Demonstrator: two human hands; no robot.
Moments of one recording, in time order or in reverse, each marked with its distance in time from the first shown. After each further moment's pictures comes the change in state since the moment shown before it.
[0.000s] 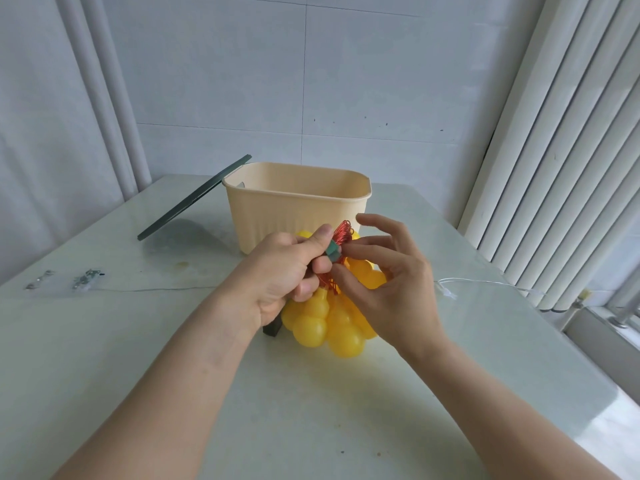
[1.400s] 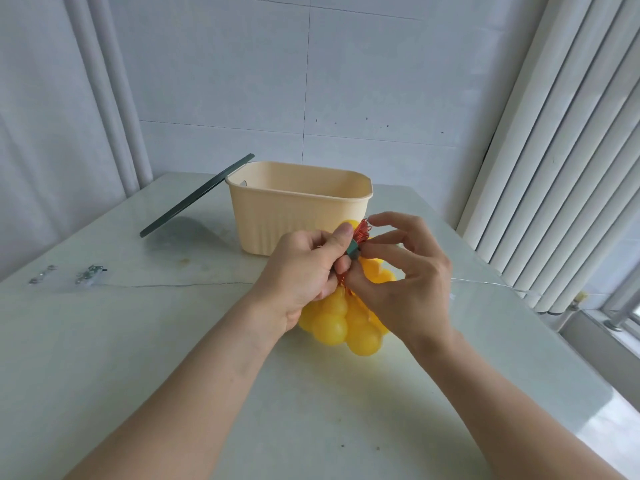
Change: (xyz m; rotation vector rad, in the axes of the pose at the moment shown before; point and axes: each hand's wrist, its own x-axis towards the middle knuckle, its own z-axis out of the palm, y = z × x) left_hand -0.003 -0.008 0.019 0.006 0.051 0.159; right_hand 0.005 -0.004 -0.006 -0.119 0.181 -0.198
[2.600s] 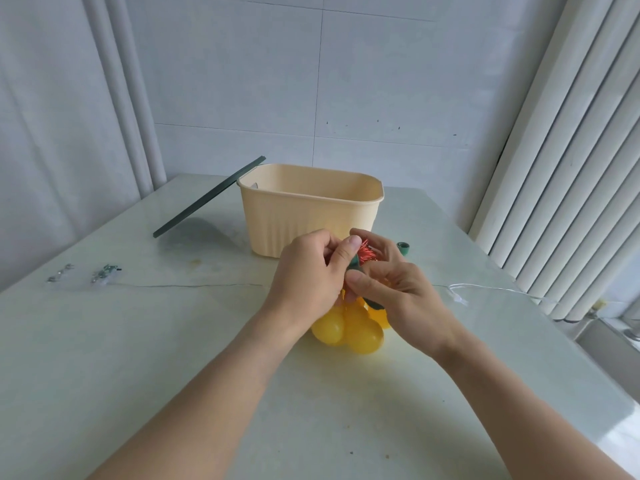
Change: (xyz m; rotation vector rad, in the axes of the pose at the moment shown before) left_hand 0.006 -0.017 -0.005 0.517 0.168 0.338; right_hand 0.004 -0.007 -0.014 0.503 -0.648 0.560
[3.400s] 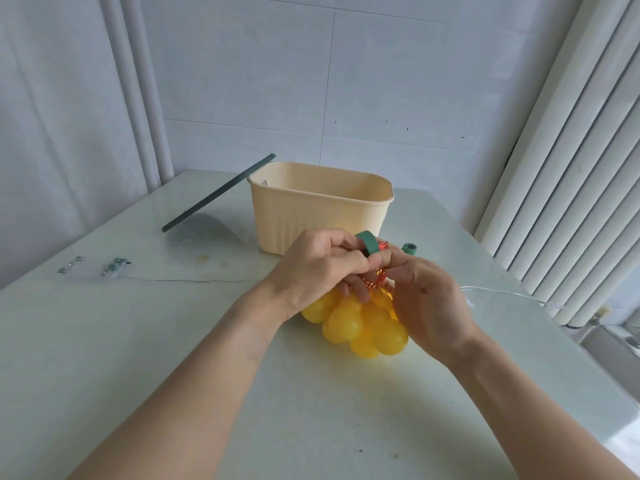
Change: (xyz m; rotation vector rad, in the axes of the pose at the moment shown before) left_hand 0.008 0.004 -0.023 -0.394 -0.401 -0.130; right_hand 0.008 0.005 -0.003 0.551 -0.076 0.066
